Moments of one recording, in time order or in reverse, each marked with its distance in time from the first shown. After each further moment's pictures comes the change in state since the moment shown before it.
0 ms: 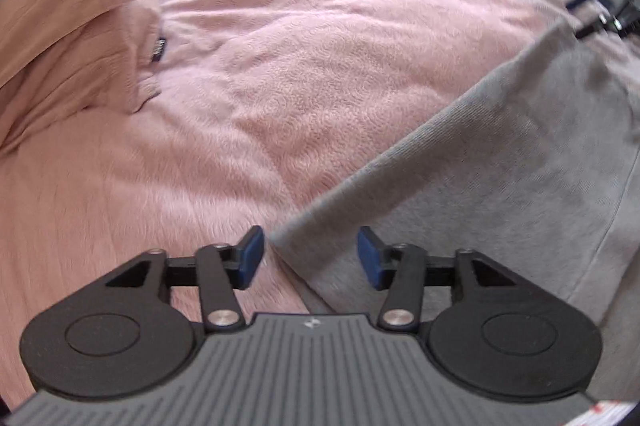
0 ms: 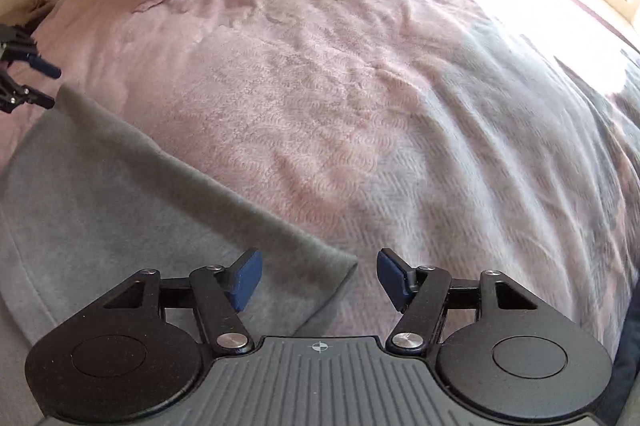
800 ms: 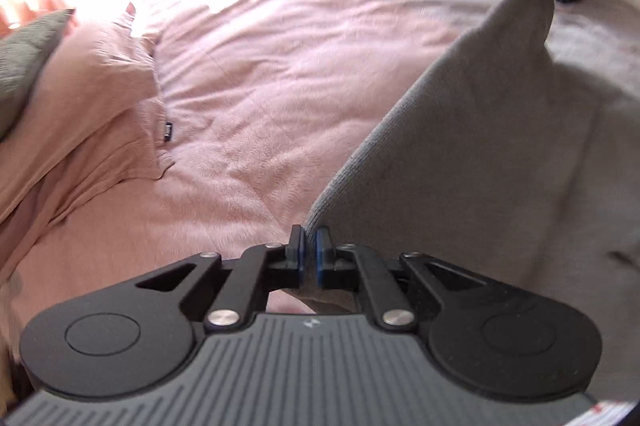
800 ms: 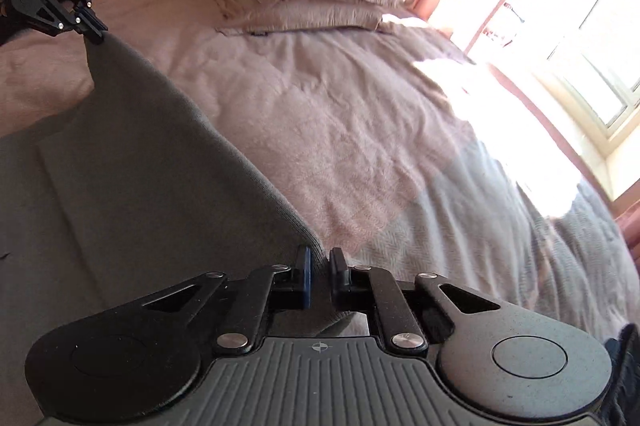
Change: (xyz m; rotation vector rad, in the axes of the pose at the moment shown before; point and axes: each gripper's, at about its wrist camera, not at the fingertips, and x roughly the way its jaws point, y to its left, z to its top) left arm -0.125 -0.070 -0.053 0.125 -0.214 0.095; right arm -0.160 0.142 -0.079 -0.248 -0.236 -0.220
